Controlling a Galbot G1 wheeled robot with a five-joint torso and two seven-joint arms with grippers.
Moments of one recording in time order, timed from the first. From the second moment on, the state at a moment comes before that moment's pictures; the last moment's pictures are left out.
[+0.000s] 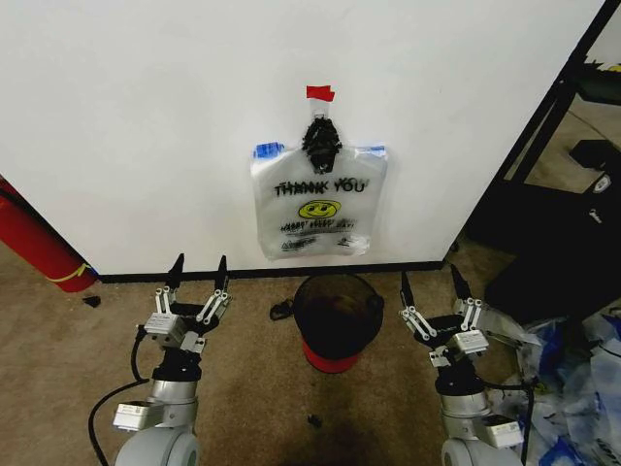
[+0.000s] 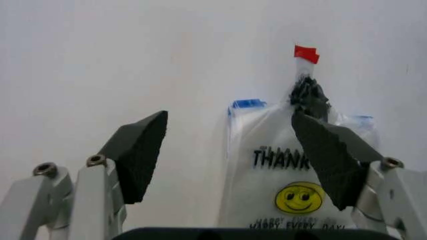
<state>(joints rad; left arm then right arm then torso) 1.60 -1.44 -0.54 -2.17 -0.23 -0.46 0.08 -1.61 1.61 0.59 2.09 0.08 0.58 -0.27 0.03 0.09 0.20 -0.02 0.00</state>
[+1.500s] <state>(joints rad) 1.63 -1.46 -0.55 -2.20 -0.21 -0.47 0.08 -1.59 1.61 0.57 2.09 0.08 0.59 -0.28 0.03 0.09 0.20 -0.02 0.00</state>
